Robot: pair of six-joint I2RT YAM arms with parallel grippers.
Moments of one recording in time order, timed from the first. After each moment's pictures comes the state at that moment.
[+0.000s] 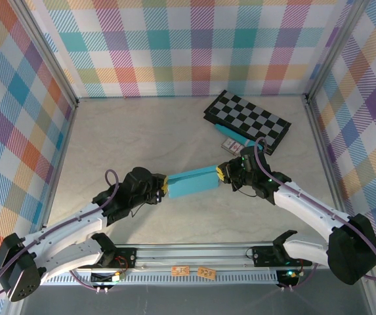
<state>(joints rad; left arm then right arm) -0.78 0.94 0.56 -0.24 -0.09 -2.02 0.56 1.15 0.66 -0.19 -0.25 1.67</state>
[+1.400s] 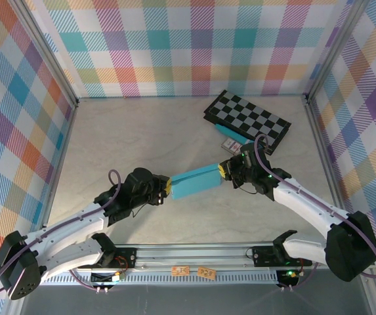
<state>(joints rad) -0.79 0.97 0.54 -0.21 -0.03 -2.00 0.54 1.18 0.71 -0.25 -0.22 1.67</state>
